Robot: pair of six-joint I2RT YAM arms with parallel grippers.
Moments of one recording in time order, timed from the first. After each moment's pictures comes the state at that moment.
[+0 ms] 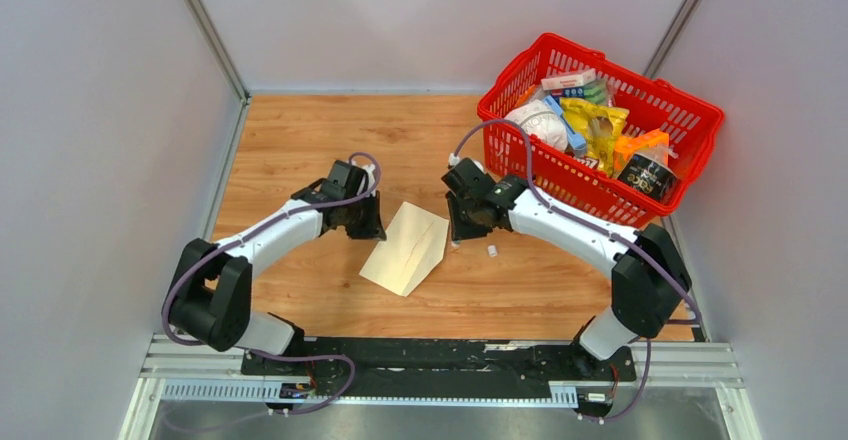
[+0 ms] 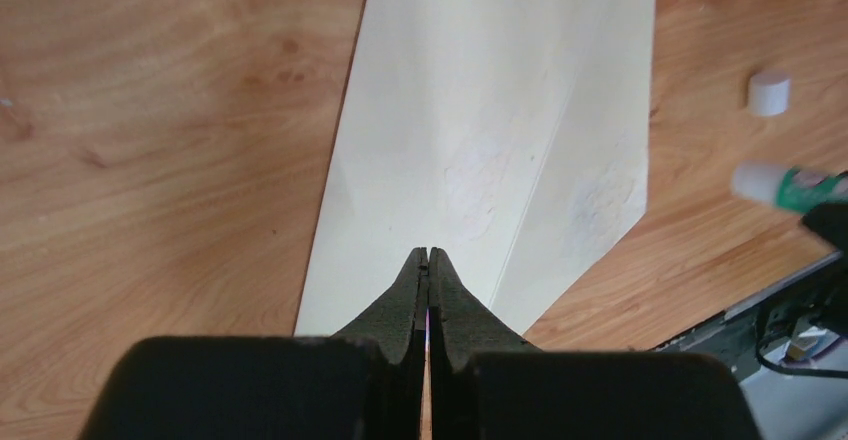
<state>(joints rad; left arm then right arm) -0.45 1.41 0.82 -0.43 0.25 -0.44 0.80 1.59 1.25 -0.72 0.12 0.59</state>
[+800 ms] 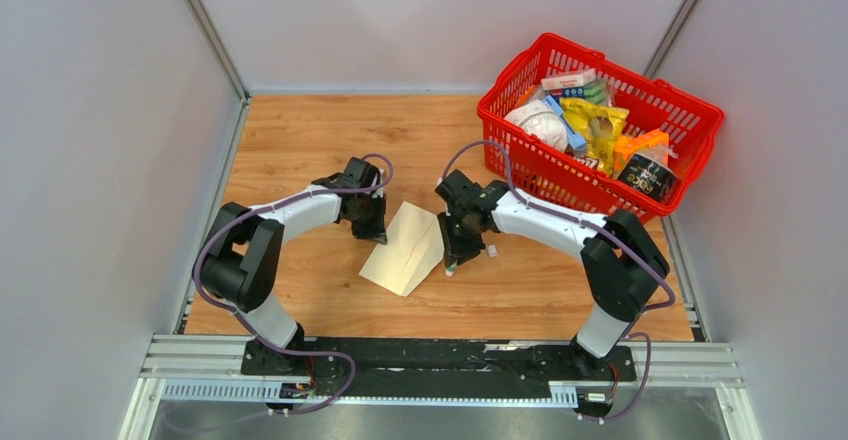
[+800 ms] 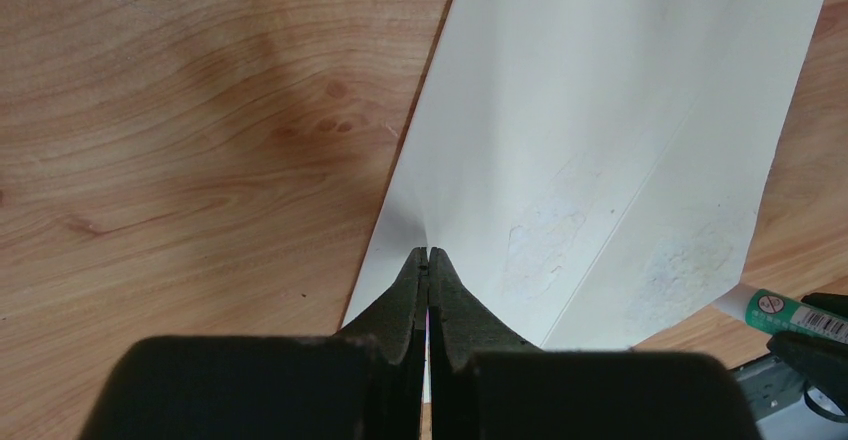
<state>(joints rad) -0.45 1.65 0.94 -0.45 0.21 -0.42 0.80 1.68 1.16 -0.73 -0.15 0.56</state>
